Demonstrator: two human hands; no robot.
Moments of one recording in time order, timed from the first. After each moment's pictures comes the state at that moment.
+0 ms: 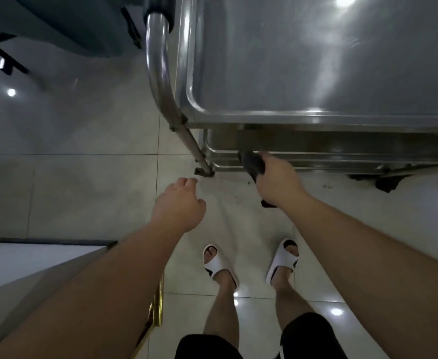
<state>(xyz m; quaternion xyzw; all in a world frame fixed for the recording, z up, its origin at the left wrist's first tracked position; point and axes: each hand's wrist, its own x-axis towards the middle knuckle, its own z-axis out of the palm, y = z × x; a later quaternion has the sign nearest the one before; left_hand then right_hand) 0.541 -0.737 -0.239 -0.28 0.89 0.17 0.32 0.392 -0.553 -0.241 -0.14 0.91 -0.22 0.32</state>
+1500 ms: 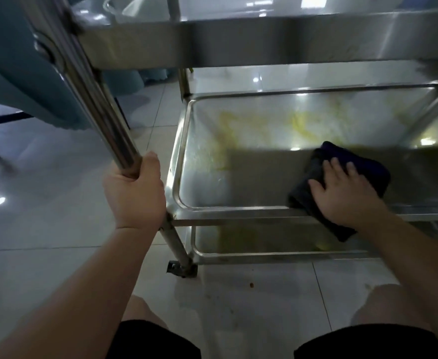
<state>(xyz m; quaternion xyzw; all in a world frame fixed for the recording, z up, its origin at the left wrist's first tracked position) 0.417 -0.792 -0.446 -0.30 0.64 0.58 -0.41 0.232 -0.484 -0.491 -0.16 0.98 -0.02 0.12</state>
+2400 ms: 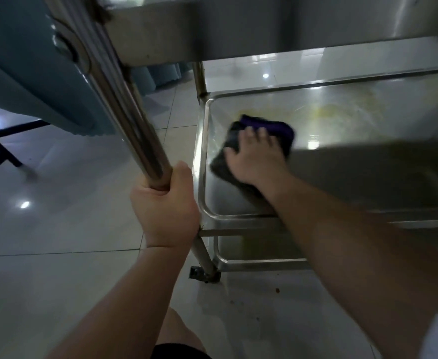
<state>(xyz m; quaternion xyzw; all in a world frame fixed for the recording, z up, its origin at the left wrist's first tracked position) 0.418 -0.789 -0.449 -0.27 0.64 0.57 -0.44 0.225 -0.720 -0.499 -0.25 0.96 -0.11 0.07</state>
